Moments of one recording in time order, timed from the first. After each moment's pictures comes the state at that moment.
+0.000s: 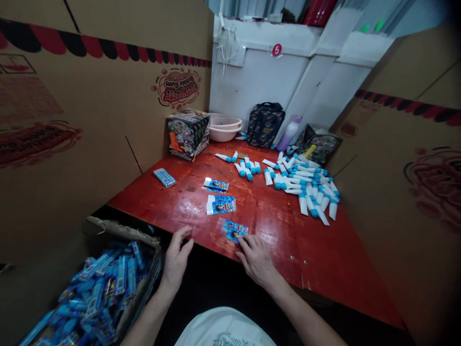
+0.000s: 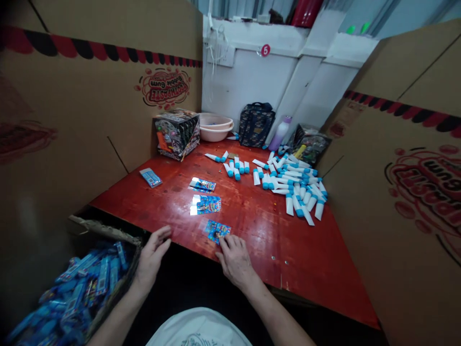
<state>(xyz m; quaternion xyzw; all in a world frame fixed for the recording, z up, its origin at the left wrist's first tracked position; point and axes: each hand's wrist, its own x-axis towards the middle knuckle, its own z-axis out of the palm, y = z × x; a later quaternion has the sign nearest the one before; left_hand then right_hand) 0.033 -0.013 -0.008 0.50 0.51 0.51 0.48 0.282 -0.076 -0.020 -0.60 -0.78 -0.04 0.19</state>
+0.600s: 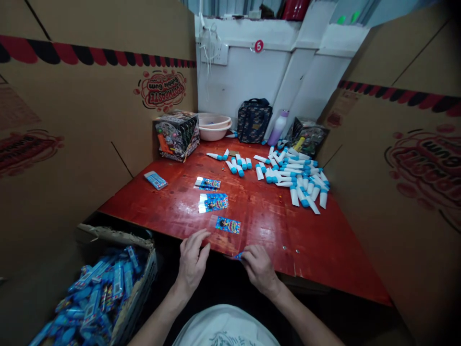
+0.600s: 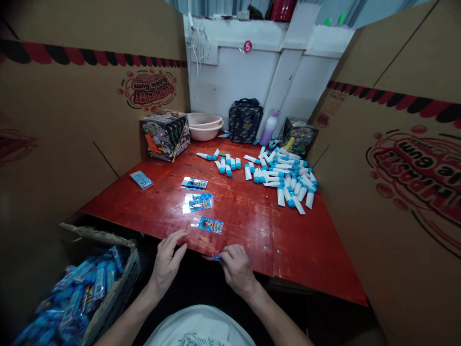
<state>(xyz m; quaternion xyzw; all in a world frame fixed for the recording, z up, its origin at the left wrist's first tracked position) 0.079 -0.037 0.012 0.61 0.46 0.47 0.45 0.297 -0.115 -0.028 -0.58 -0.73 0.07 0.35</state>
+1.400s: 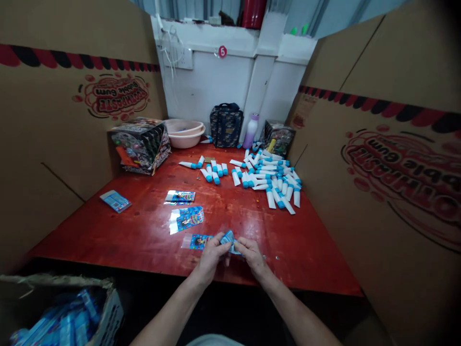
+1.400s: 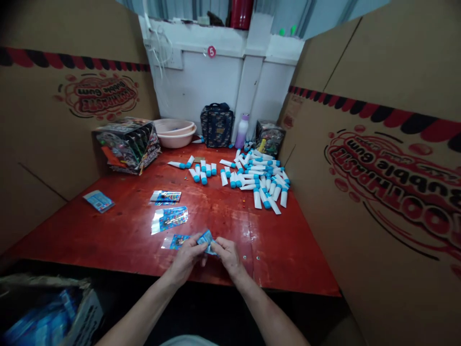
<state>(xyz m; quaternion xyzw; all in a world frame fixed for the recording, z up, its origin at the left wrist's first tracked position) 0.211 -0.008 0.010 0.43 0.29 0.28 0.81 0.348 -0.069 -0.014 -0.60 -0.44 0.43 0.51</state>
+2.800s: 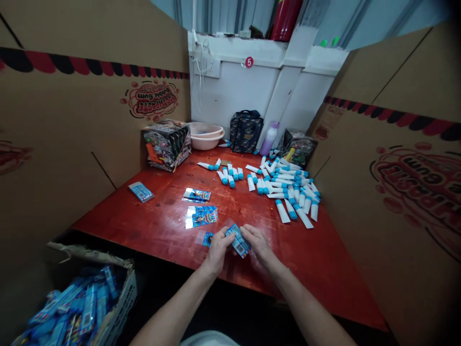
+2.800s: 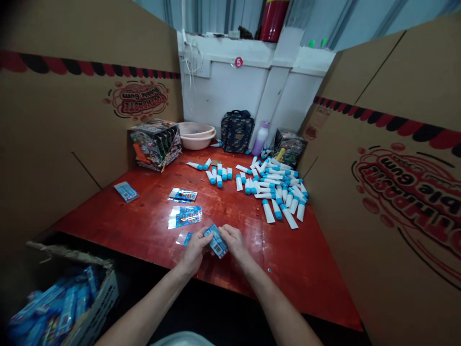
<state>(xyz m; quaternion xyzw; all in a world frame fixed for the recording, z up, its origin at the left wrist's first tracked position) 0.209 0.006 0.005 0.39 0.31 0.39 0.77 0.348 -0.028 0.012 -0.55 -0.44 0.51 0.48</state>
